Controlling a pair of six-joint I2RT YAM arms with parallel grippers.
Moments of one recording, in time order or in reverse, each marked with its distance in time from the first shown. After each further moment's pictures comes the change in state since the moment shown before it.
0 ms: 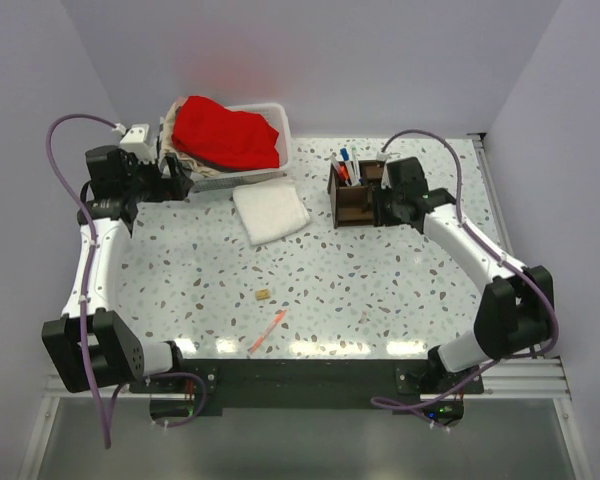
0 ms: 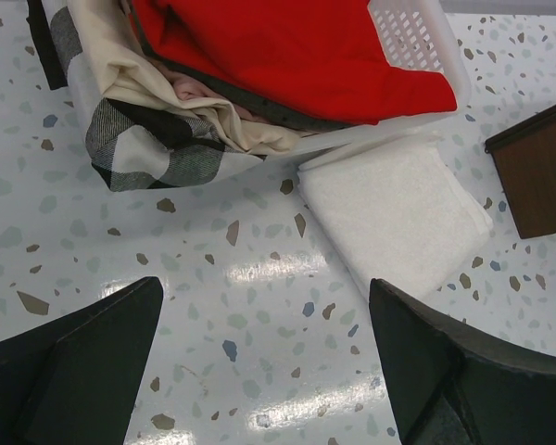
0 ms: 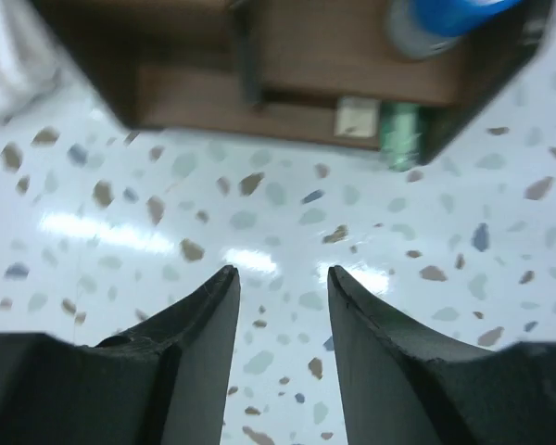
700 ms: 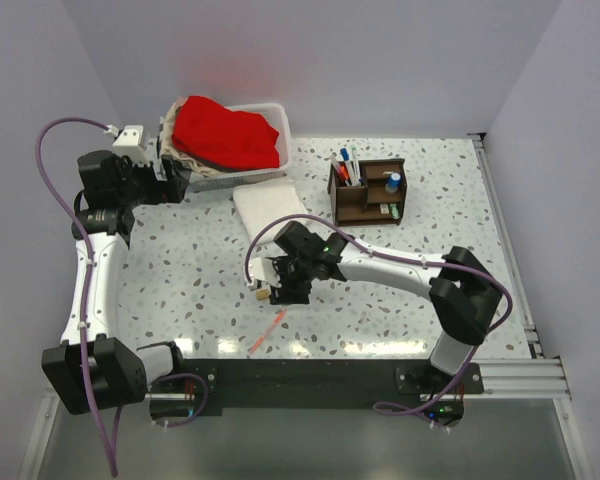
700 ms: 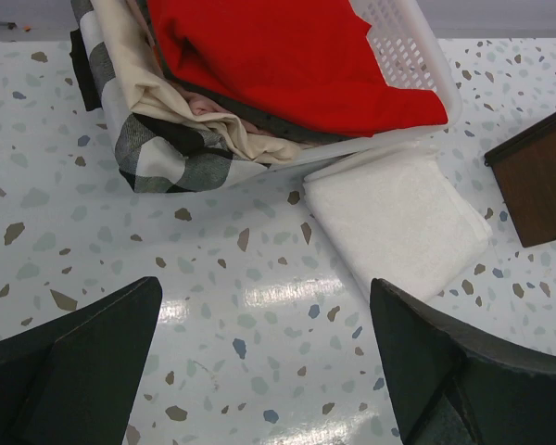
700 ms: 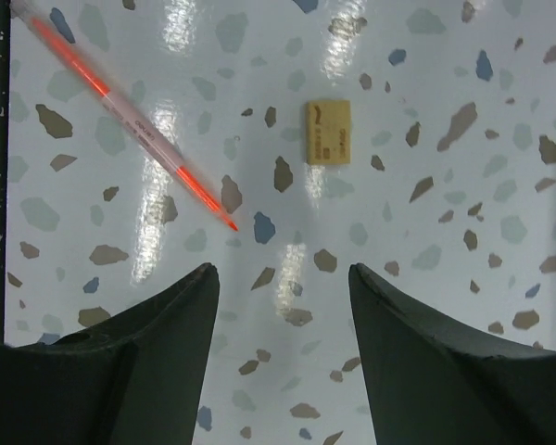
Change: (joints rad) left arm 0.003 -0.117 -0.028 -0.005 -0.027 0.012; right arm 0.657 0.205 0.016 0.038 -0.457 -0.846
